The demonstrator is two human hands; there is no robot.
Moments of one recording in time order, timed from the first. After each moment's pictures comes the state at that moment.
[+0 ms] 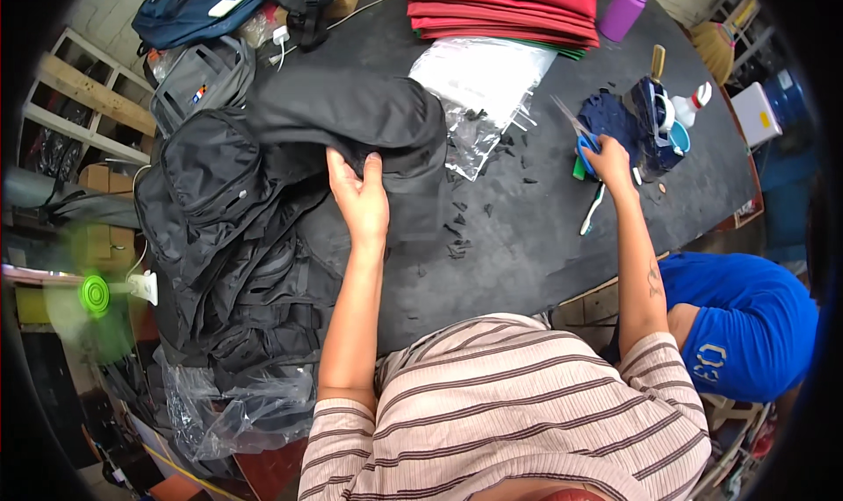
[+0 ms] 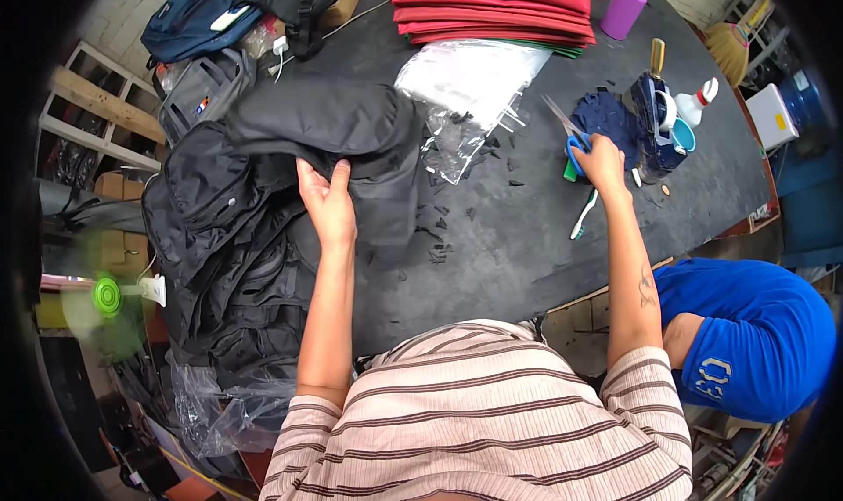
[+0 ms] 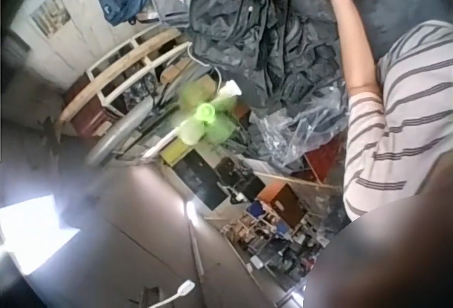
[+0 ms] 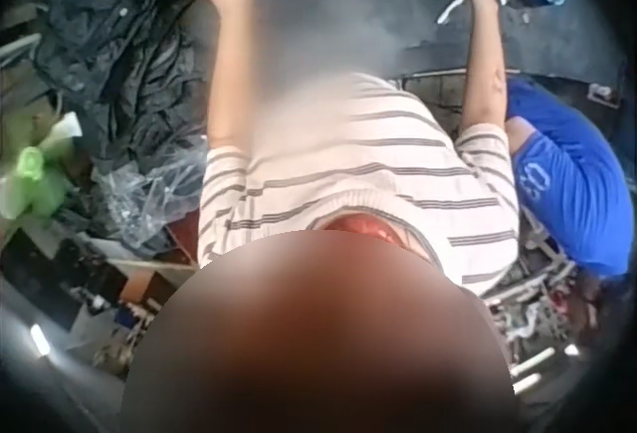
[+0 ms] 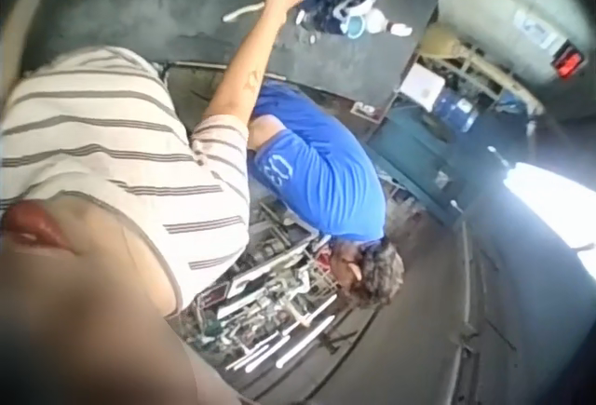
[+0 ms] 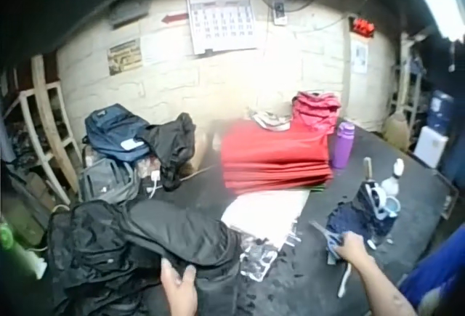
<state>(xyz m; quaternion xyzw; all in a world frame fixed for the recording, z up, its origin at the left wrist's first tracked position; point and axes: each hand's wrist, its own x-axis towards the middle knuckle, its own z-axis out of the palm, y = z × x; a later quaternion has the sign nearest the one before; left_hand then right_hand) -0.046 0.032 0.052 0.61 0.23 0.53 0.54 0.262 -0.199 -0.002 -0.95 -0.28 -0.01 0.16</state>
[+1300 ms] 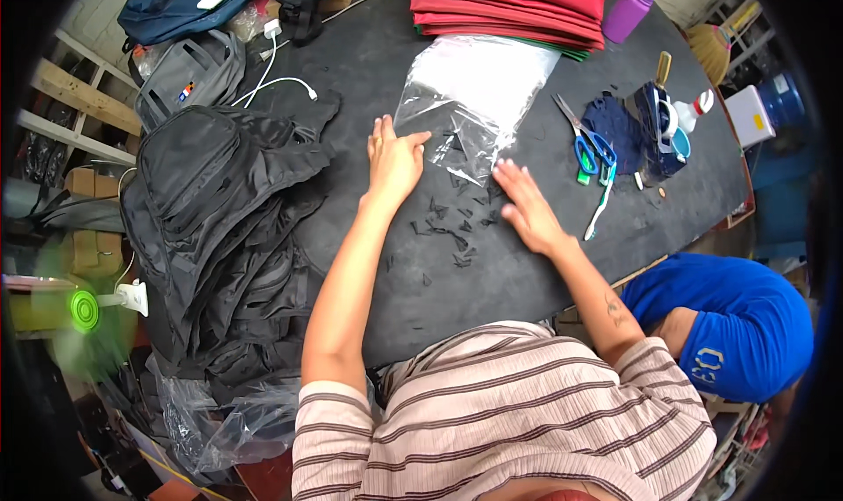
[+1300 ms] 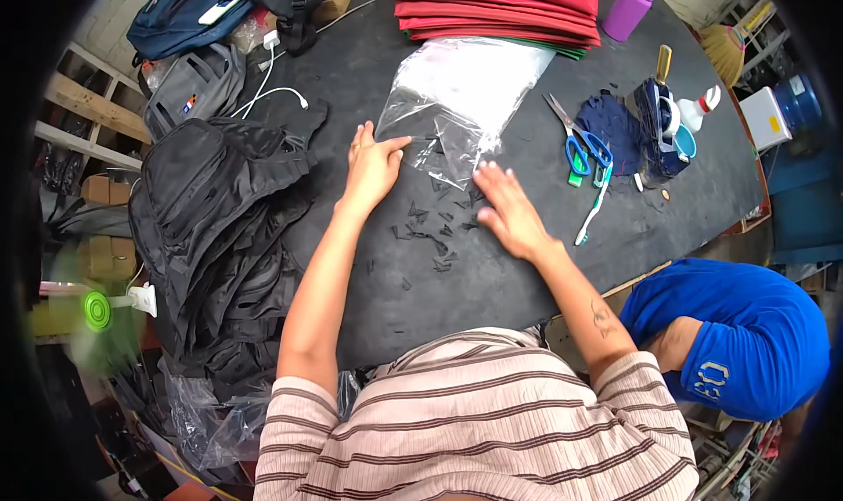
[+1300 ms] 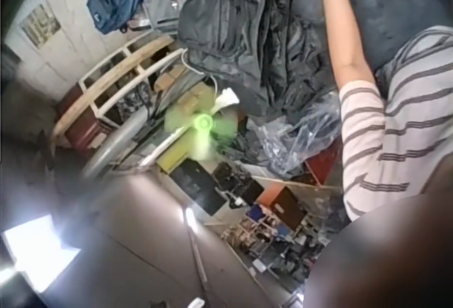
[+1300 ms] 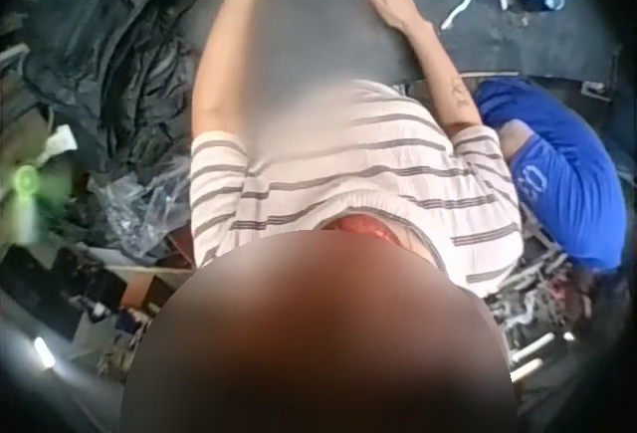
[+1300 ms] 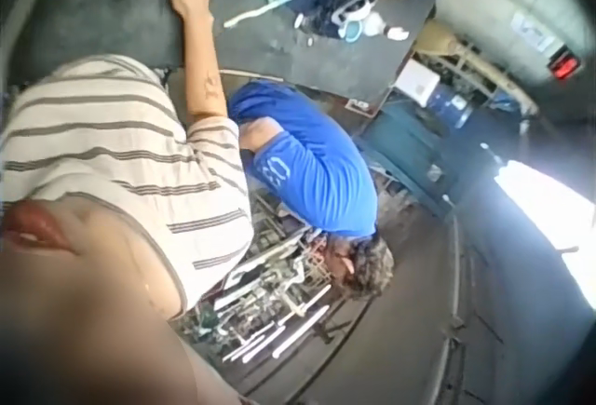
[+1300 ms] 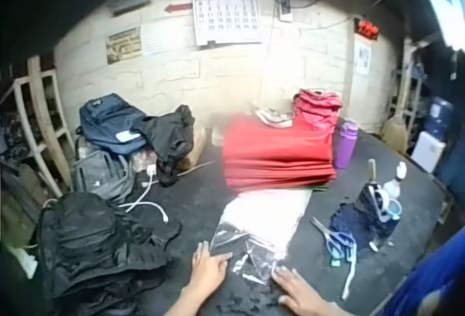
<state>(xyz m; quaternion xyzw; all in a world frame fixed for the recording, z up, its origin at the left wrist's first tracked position) -0.004 0.091 -0.033 0.91 0.27 0.26 0.18 0.121 -0.143 -0.026 -0.73 -0.62 0.10 0.28</state>
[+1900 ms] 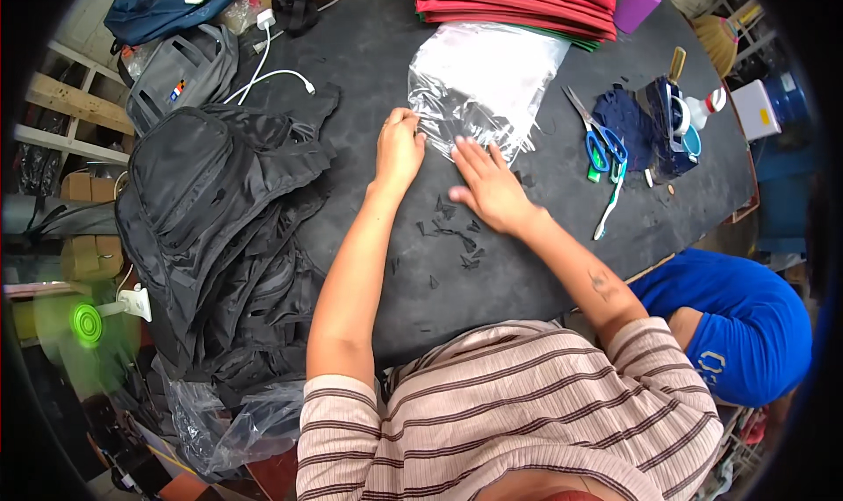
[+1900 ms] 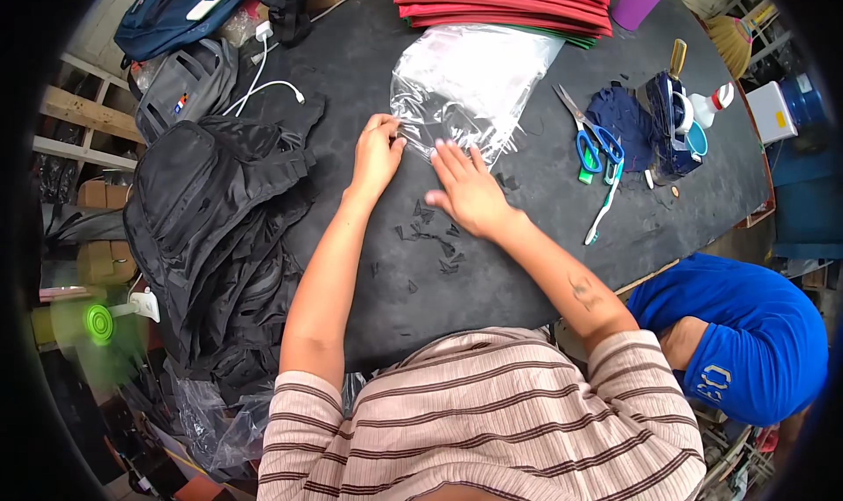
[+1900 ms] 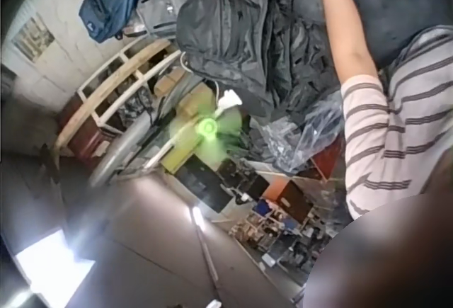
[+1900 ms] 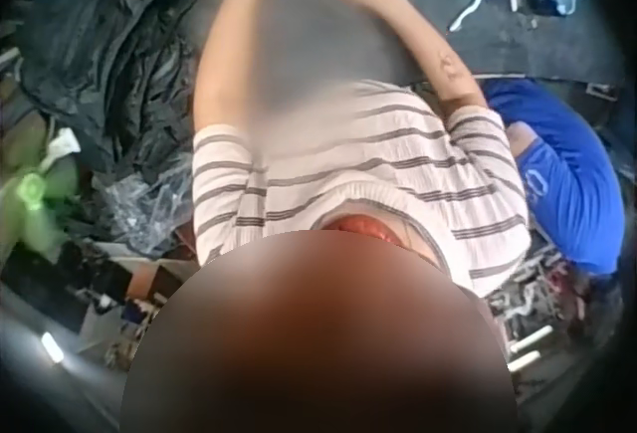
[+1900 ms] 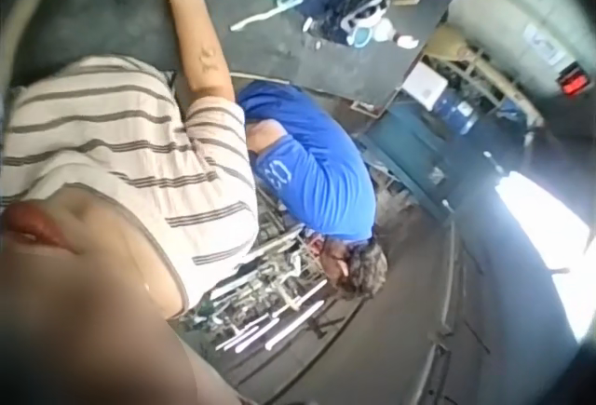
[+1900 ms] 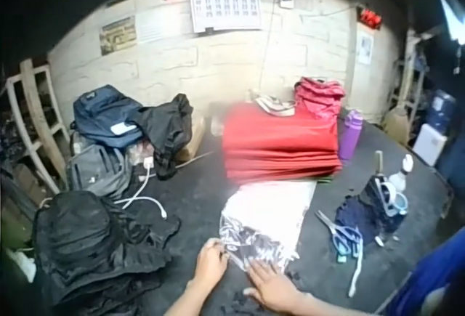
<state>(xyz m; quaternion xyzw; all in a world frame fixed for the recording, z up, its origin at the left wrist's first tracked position) 0.026 0.113 -0.051 0.88 0.23 0.28 0.31 0.103 -0.069 -0.036 -0.76 -0.64 0.00 0.14</state>
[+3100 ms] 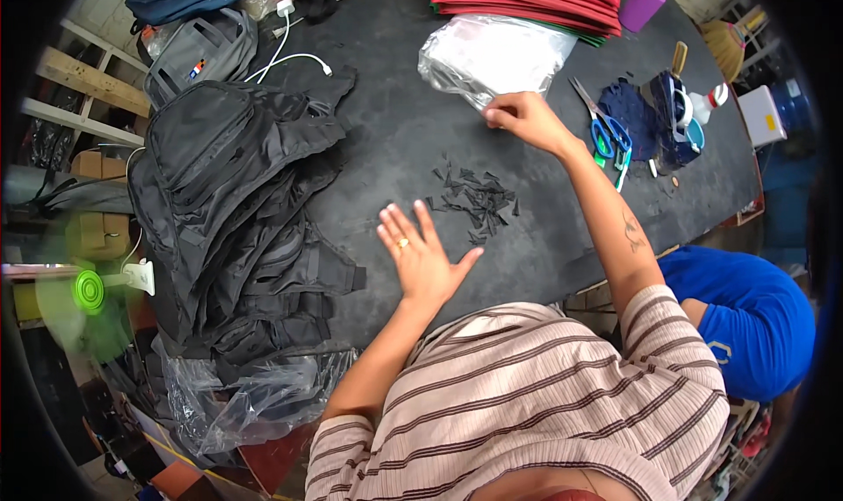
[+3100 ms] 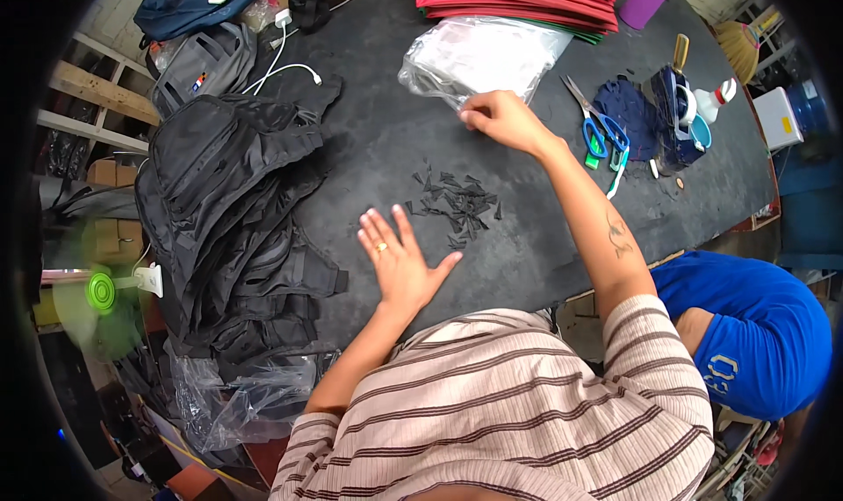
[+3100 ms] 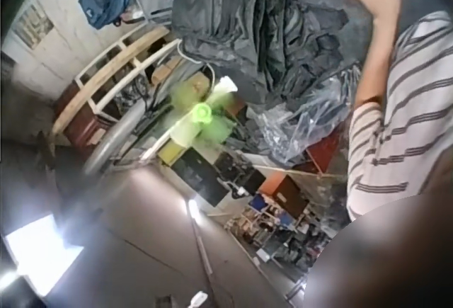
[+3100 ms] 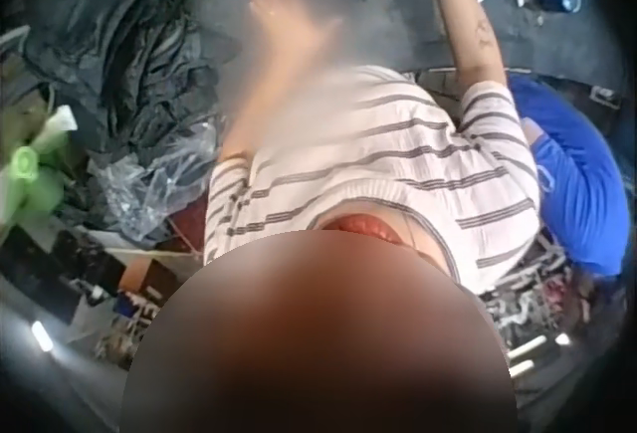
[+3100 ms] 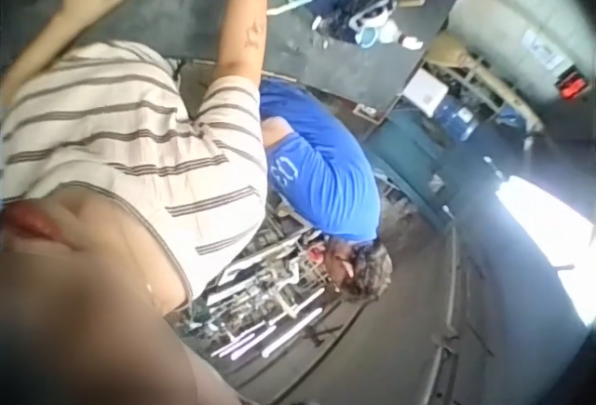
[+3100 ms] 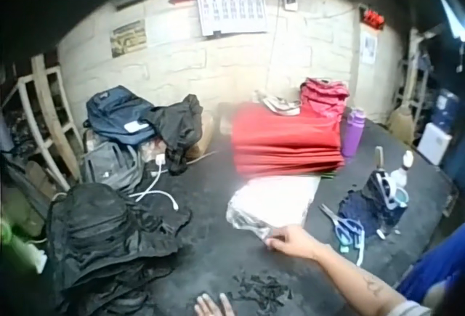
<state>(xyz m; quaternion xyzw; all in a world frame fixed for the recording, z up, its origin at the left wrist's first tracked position) -0.112 -0.054 -0.027 0.92 0.36 0.09 0.14 0.170 -0.049 0.019 -0.72 -0.53 0.28 0.36</state>
